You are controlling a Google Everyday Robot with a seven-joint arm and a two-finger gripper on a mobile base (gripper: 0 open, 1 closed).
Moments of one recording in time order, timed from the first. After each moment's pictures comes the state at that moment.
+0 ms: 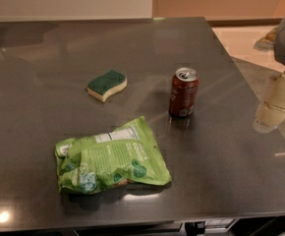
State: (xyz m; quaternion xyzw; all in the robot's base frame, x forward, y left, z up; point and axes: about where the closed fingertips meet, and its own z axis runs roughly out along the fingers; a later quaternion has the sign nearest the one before) arm 0.438 -0.216 0.977 -0.60 0.78 -0.04 0.16
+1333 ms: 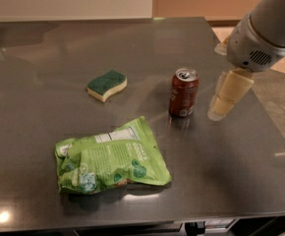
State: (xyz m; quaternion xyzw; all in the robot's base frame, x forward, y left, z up) arm 0.496 -0.166 0.941 -0.61 0.77 0.02 0.20
